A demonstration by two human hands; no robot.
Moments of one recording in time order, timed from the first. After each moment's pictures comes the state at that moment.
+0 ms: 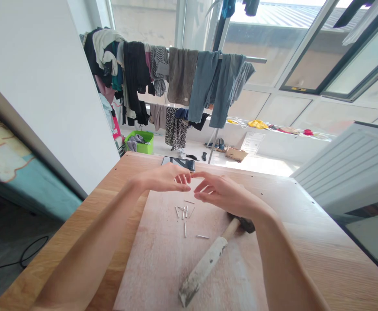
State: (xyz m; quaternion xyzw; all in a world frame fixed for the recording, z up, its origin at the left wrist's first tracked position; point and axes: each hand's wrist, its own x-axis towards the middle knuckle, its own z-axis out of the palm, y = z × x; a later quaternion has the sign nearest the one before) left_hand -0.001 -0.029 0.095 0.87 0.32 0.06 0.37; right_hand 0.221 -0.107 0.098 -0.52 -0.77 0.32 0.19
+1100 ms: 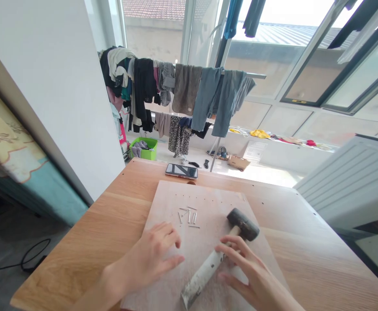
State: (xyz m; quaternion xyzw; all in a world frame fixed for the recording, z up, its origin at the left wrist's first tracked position) left_hand -0.039 -0.168 0.010 0.87 0.38 0.18 0.25; right_hand 0.268 -0.235 -0.009 -0.52 -0.81 0.14 0.24
